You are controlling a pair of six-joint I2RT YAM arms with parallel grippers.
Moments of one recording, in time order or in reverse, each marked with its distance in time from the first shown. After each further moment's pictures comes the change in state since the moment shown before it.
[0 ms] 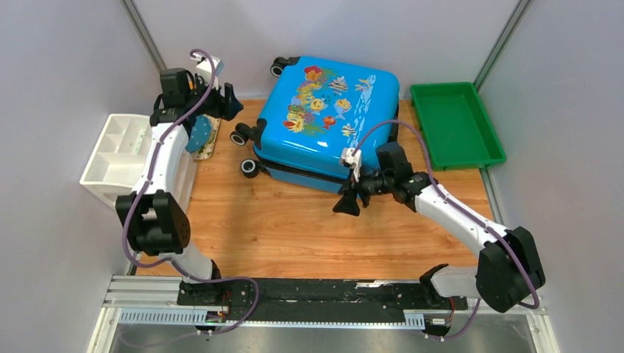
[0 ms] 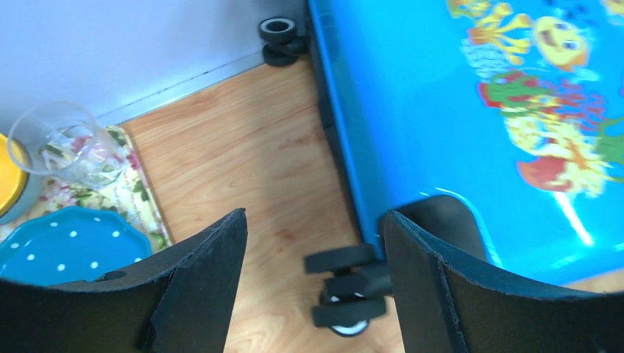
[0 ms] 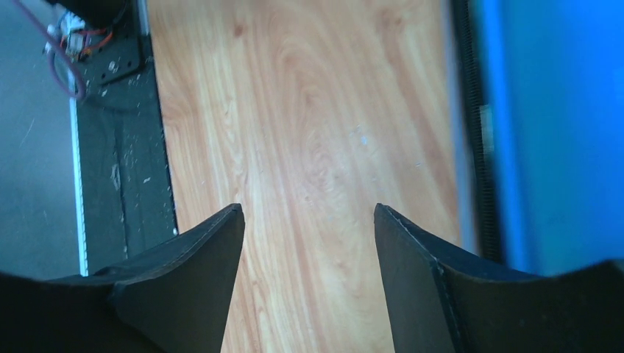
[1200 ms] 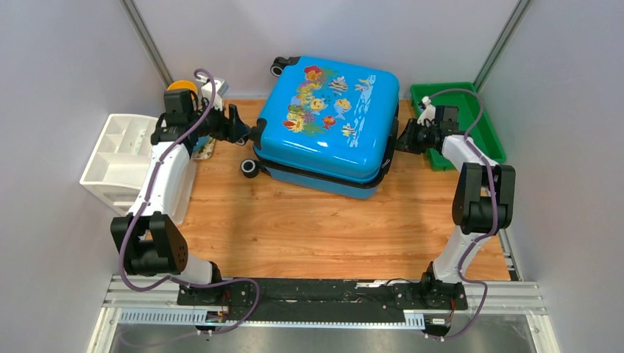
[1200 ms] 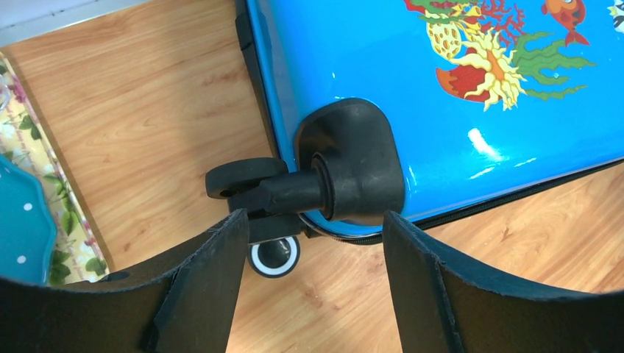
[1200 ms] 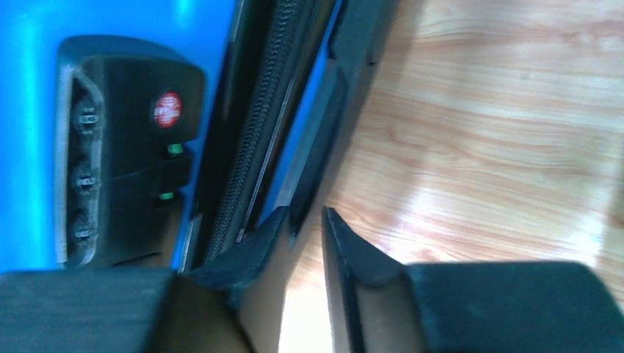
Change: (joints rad) left arm -0.018 -0.208 -0.242 -0.056 0.071 -0.061; right arm -0.610 0.547 0.452 -0.021 0.259 0.464
